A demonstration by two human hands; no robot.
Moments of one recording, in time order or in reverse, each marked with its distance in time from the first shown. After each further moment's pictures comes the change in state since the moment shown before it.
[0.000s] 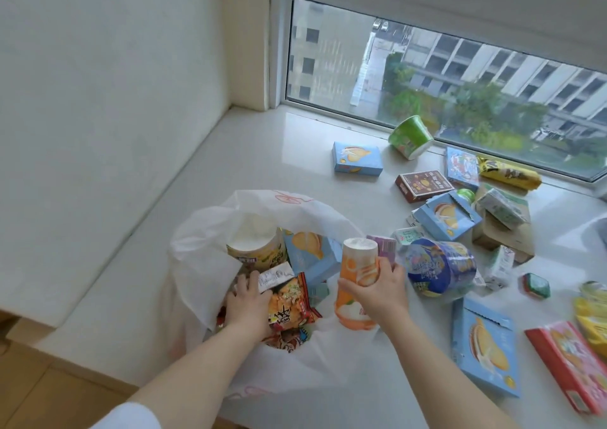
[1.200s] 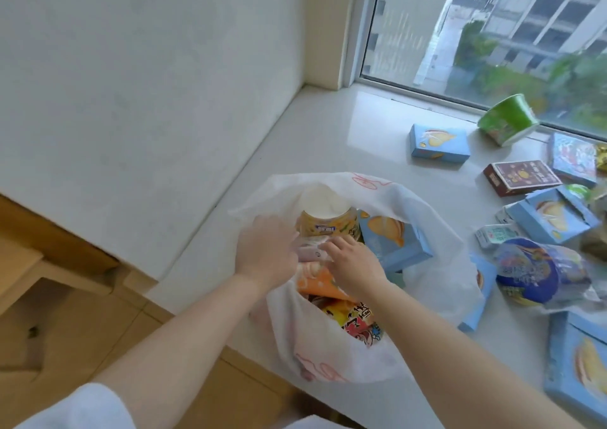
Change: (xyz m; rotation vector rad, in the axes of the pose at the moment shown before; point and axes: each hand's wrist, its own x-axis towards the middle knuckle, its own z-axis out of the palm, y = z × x) left_hand -0.025 -0.113 -0.059 -0.061 0.532 -0.018; right_hand -0.007 -0.102 0.124 -0.622 -0.308 -0.873
